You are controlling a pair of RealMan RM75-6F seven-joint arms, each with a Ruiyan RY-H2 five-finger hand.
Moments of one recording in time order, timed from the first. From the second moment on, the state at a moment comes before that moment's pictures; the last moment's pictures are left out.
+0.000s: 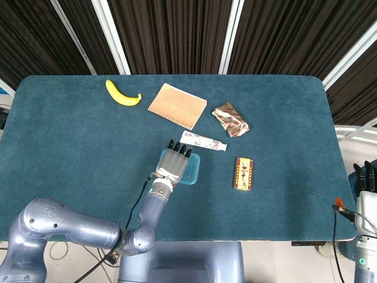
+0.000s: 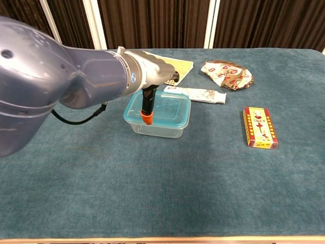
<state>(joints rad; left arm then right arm) -1.36 -1.73 -0.26 -1.63 0.12 1.22 1.22 0.03 -1.21 0.19 -1.67 -1.29 1.59 -0.25</state>
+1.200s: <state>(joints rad) -1.22 -1.69 -0.23 -1.53 0.55 1.08 0.85 0.03 -1.21 0.19 -1.67 -1.28 1.58 -0.24</state>
